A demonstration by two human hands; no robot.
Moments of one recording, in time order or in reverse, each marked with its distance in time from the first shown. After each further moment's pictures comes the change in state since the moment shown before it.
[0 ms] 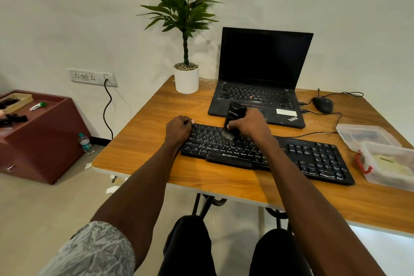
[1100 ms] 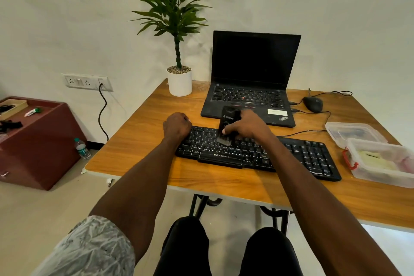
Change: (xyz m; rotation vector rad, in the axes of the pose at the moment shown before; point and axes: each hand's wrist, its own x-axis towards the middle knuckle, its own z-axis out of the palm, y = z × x) left_hand 0.008 0.036 0.002 0.181 0.009 -0.140; right_hand -0.001 0.012 -0.025 0.012 -0.166 -0.008
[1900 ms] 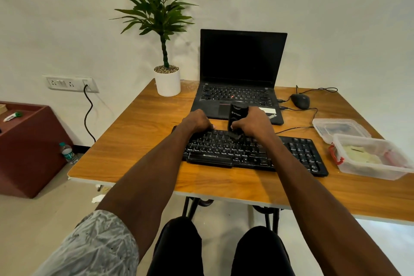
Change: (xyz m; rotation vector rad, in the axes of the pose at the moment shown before) left_hand 0.003 0.077 0.027 0.017 -0.504 0.044; right_hand -0.007 0.019 -0.023 -0.114 0.245 0.038
